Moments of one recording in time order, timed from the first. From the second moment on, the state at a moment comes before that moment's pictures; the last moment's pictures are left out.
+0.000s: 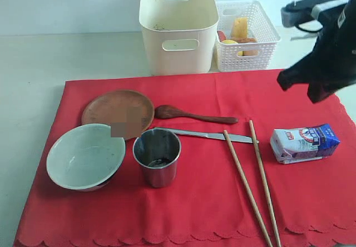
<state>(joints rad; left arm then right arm) -0.01 0.01 0.00 0.04 0.26 0.03 0.28 1.55 -1.06 -0.08 0.98 0.03</state>
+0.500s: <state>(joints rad) -0.01 0.01 0.00 0.04 0.26 0.03 0.28 1.51 -0.88 0.00 0.88 -0.32</state>
